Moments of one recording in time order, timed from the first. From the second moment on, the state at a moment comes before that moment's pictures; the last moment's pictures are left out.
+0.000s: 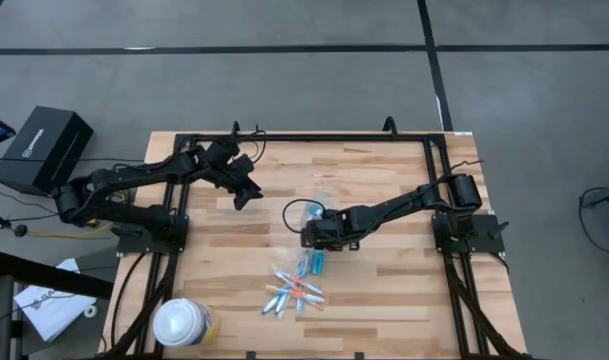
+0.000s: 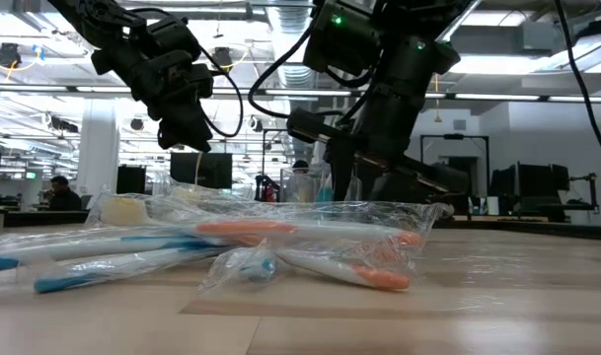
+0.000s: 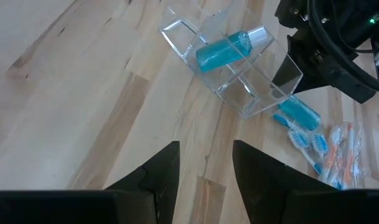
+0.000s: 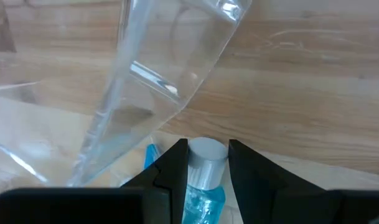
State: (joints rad) left arm 0.54 1.18 0.68 -0.34 0.42 -0.09; right arm 0.13 1.95 1.22 -0.45 0.05 1.65
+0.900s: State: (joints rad) left arm 0.54 1.18 0.68 -0.34 0.43 -0.08; right arm 0.12 1.95 1.21 -0.39 0.02 1.65
